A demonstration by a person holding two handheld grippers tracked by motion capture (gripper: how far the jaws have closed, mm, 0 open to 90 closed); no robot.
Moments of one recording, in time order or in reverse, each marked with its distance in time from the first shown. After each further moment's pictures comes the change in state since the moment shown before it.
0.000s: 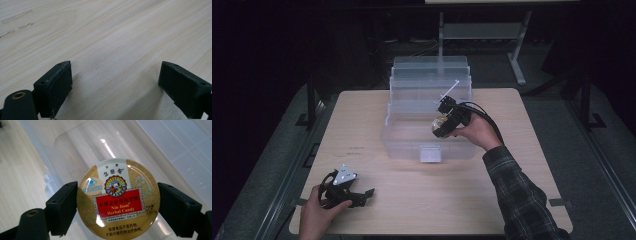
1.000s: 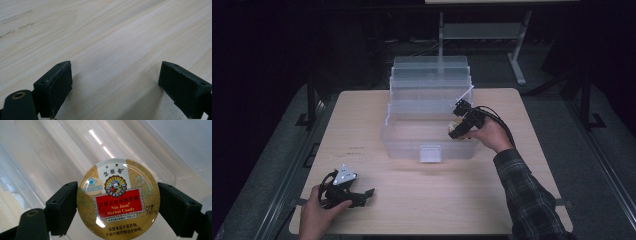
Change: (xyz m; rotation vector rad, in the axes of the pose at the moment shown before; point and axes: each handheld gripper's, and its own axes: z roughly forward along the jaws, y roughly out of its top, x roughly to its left) left arm 0.000 0.000 0.000 0.003 0.001 0.003; right arm -0.033 -0.038 0.010 0.061 -0.064 0.087
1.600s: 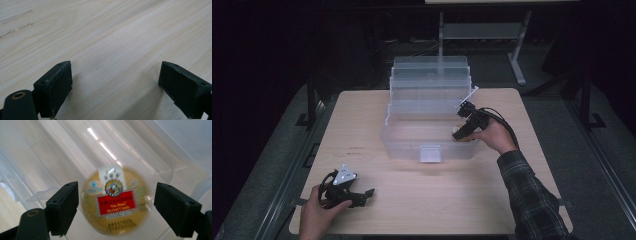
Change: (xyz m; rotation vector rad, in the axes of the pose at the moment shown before) left arm 0.000 0.000 0.000 -0.002 -0.001 -0.002; right arm -0.007 -0.010 -0.001 0.001 0.002 0.019
